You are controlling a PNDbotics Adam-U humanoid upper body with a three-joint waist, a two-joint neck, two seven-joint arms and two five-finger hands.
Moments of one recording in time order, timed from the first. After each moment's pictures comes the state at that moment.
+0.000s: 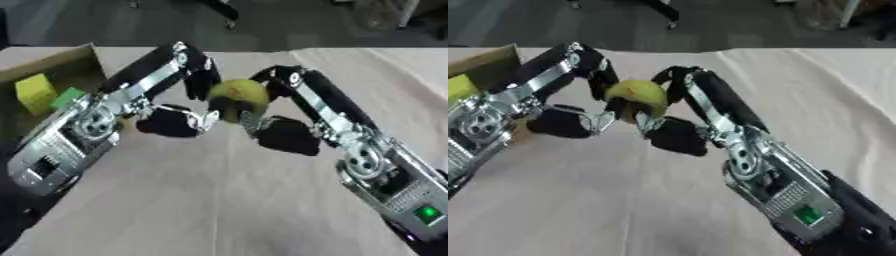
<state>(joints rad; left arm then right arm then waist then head) -0.90 0.56 -0.59 -1.71 -0.15 0.16 -0.11 -0.74 -0.48 0.58 -1.99 0.29 0.71 0.02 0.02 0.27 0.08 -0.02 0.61</state>
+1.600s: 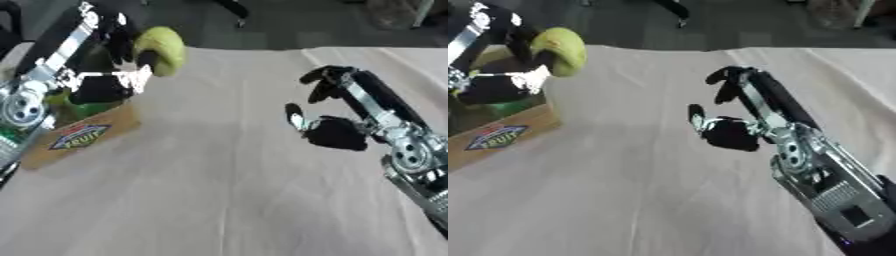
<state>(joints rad) -0.73 0.76 -0.35 -1.81 -0.15 0.26 0.10 -0.64 -0.59 0.48 -1.99 0.29 0.72 -0.03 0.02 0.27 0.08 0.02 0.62</state>
